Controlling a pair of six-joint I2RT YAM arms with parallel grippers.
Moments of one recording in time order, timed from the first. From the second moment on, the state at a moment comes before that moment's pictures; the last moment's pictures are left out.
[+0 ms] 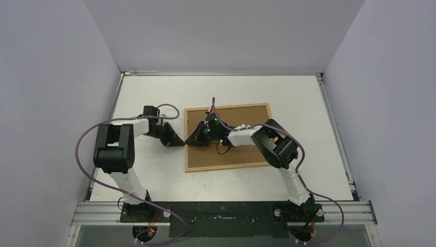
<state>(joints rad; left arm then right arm) -0.04 1.81 0.95 -0.44 0.61 -0.69 0.81 2.18 1.28 0.29 -0.38 1.22</state>
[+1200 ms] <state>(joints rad) -0.04 1.83 0.96 -0.45 0.62 -0.68 0.81 2.16 1.15 0.56 -0.38 1.28</state>
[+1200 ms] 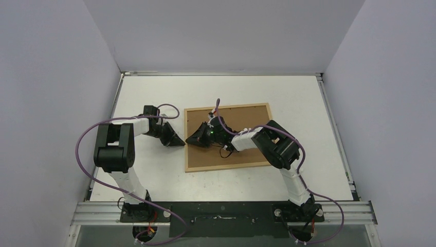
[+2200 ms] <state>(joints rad) -0.04 1.83 0.97 -0.46 0.62 -0.67 0.81 2.18 1.18 0.47 -0.38 1.23</state>
